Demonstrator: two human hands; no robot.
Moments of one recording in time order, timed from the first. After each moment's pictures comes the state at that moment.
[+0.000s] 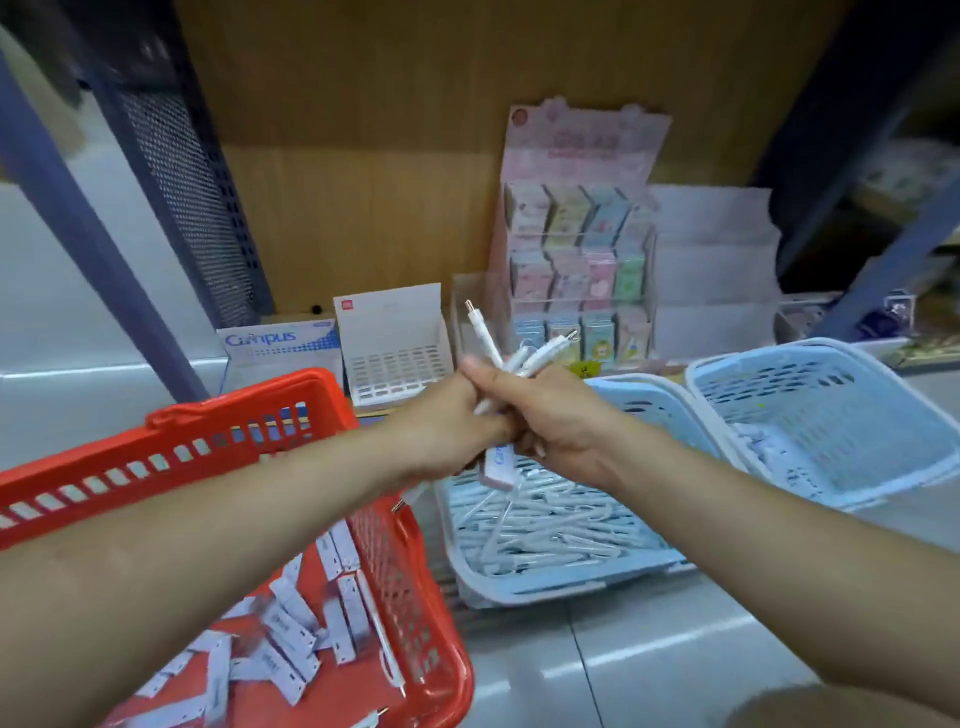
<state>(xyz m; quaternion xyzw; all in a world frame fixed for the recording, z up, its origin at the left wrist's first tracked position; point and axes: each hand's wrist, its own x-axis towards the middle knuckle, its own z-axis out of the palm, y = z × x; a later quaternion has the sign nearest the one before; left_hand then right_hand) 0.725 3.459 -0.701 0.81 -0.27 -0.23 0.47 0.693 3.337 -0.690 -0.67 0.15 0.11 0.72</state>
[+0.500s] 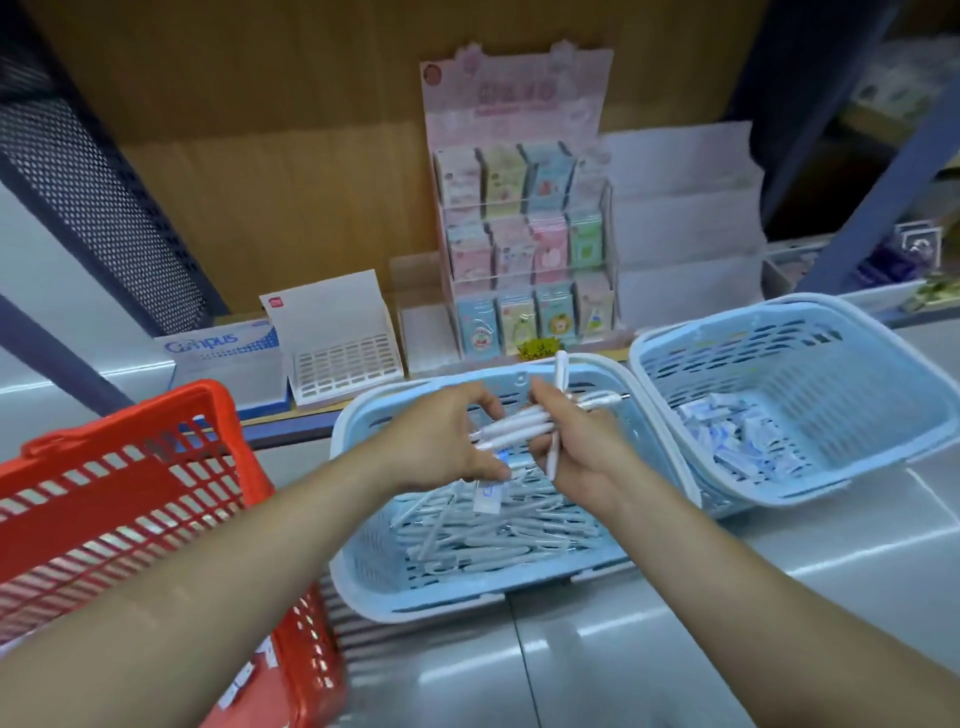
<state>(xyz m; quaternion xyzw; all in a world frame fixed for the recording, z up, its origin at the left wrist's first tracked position) 0.723 3.350 -0.729 0.88 -0.23 -0.27 0.32 0.677 3.198 -0.759 -0.41 0.34 0.02 0.84</state>
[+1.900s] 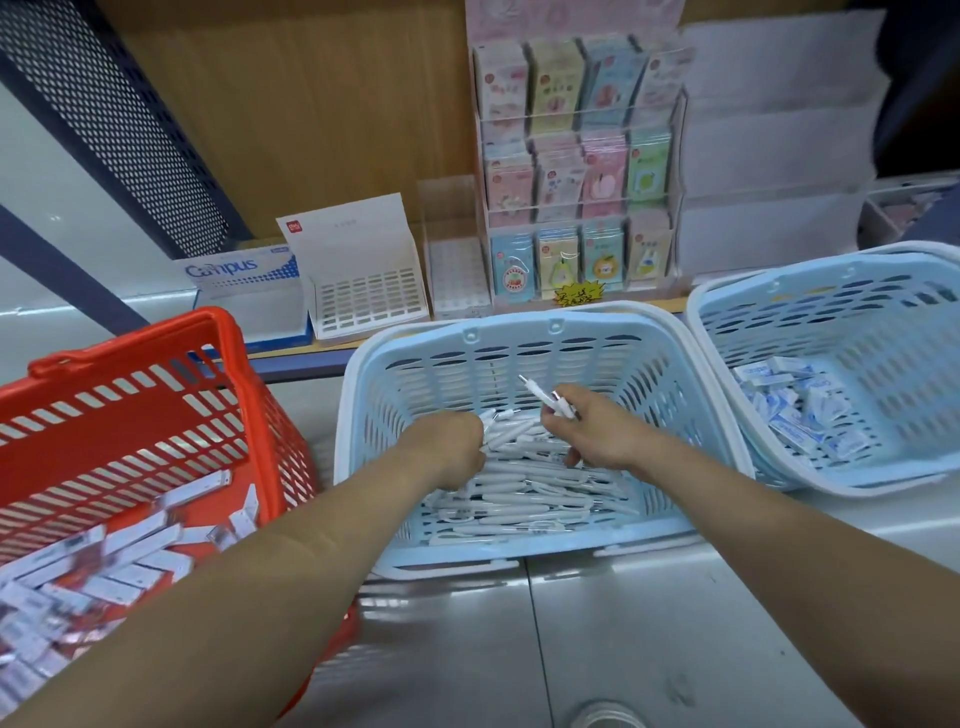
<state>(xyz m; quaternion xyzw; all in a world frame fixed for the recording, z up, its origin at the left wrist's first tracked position) 0.732 3.352 -0.838 0.93 -0.20 -0.30 0.03 0.690 3.164 -0.831 -0.85 0.10 0.25 0.45</state>
